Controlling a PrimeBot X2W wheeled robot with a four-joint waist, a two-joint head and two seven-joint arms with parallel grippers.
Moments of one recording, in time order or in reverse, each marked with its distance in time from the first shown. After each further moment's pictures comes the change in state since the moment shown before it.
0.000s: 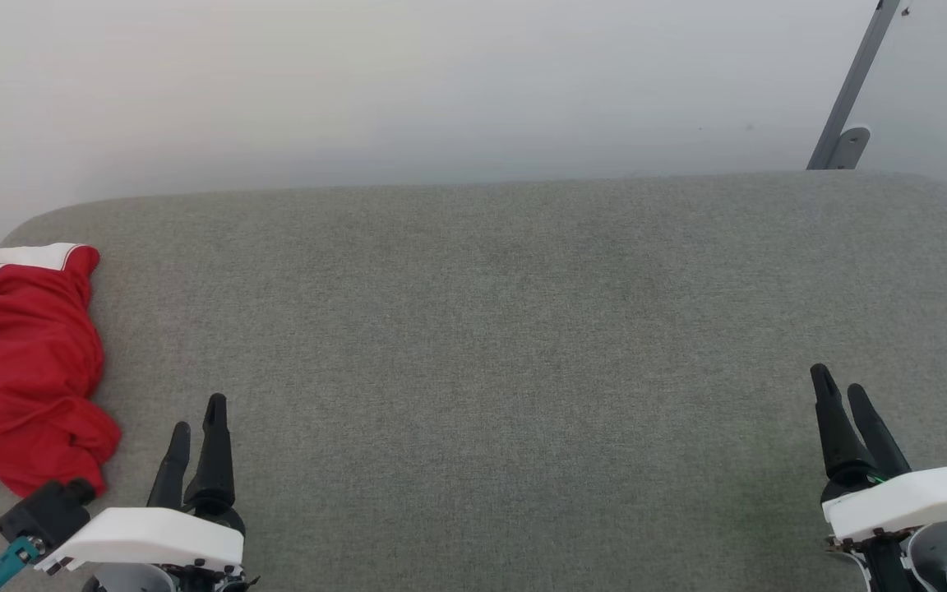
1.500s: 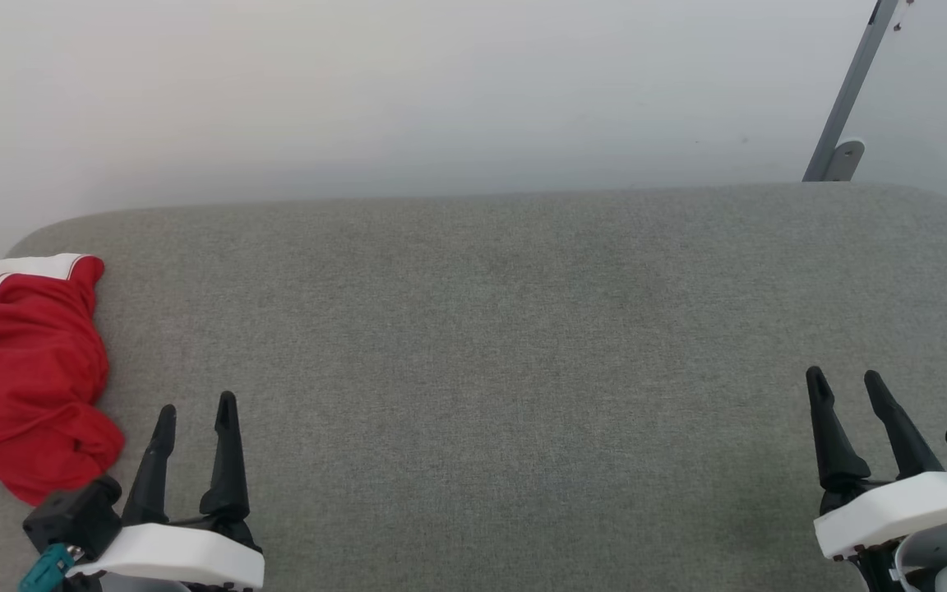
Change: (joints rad) left arm 0.025 -0.035 0.042 -0.031 0.458 -0.072 -0.111; right arm 0.017 -0.045 0.030 -0.029 -0.367 0.000 -0.081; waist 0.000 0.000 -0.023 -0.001
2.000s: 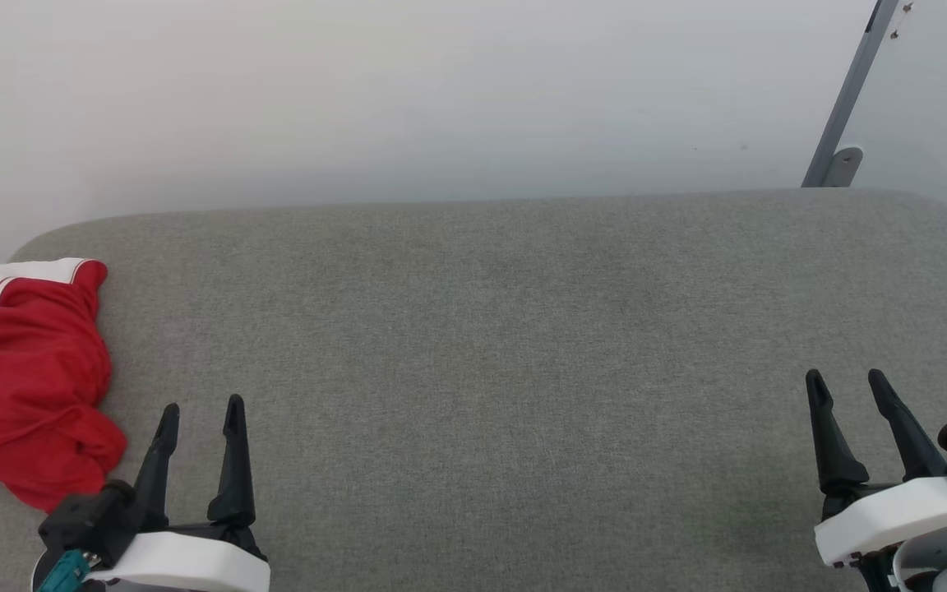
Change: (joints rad) left arm 0.015 0.000 -0.005 -0.015 0.109 -0.011 -0.029; right arm 0.009 -0.007 0.002 -0.012 -0.107 0.000 -0.023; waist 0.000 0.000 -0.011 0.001
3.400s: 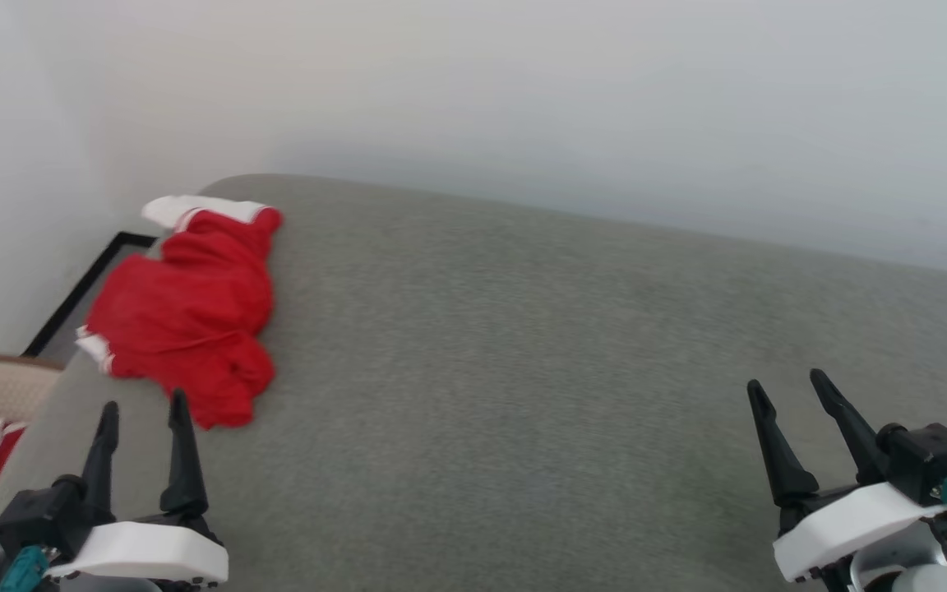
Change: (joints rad) left arm -0.015 0.024 0.063 0.000 0.051 0.068 0.001; right arm 0.007 -0.021 0.114 -0.037 -0.069 0.000 0.004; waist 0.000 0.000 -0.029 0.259
